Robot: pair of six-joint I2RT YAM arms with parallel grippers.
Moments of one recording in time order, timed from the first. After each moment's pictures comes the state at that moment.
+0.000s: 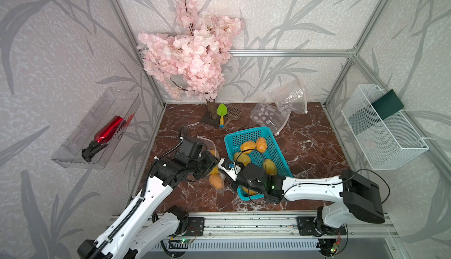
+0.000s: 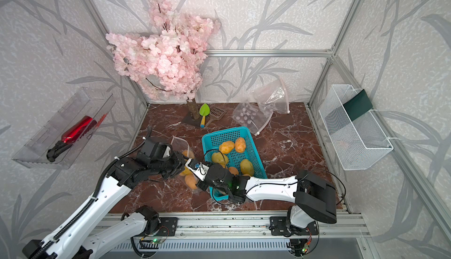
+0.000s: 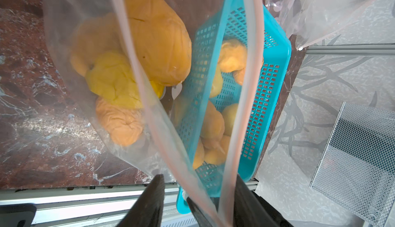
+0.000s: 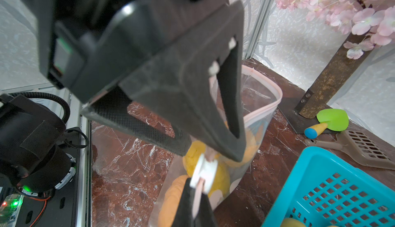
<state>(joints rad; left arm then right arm) -0.48 0.91 0.97 -0.96 0.23 -1.18 1.24 1.53 0.83 0.44 0.16 -0.04</state>
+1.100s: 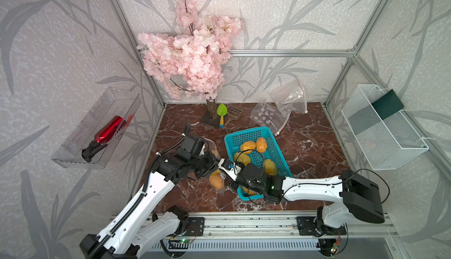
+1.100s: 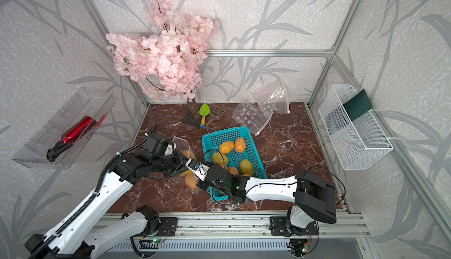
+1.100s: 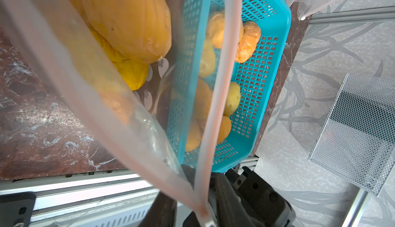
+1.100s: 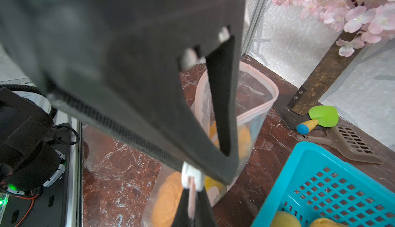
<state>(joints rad) -0.49 0.95 1.01 -0.99 0.34 -1.11 1.24 1.53 0.83 0.42 0.20 -0.05</state>
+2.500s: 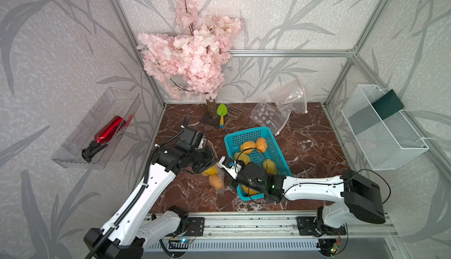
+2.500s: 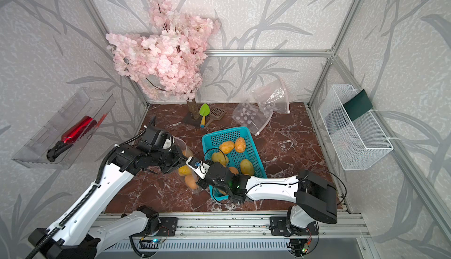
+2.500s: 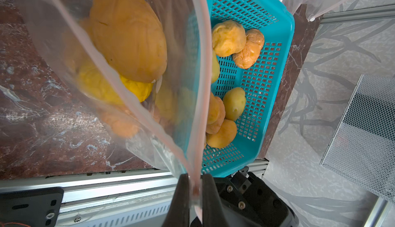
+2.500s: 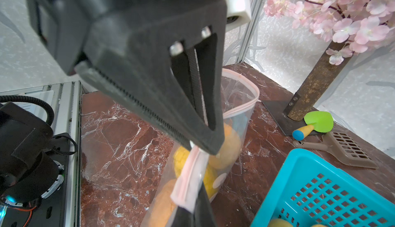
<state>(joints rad) -0.42 1.05 1.14 -1.10 0.30 -0.99 1.23 1.52 0.83 0.44 0.18 -0.05</state>
